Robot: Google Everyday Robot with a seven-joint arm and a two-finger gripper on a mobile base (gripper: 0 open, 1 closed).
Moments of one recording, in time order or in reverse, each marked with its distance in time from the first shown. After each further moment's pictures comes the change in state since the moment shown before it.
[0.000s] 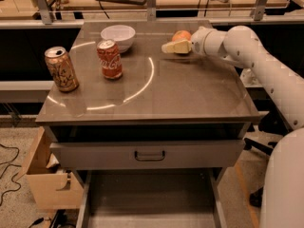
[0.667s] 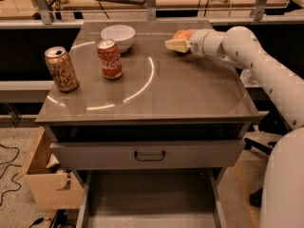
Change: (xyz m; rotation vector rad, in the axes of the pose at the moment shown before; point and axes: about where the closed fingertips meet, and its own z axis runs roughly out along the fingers) arm 0.001 0.004 0.004 -0.007 0.002 0.001
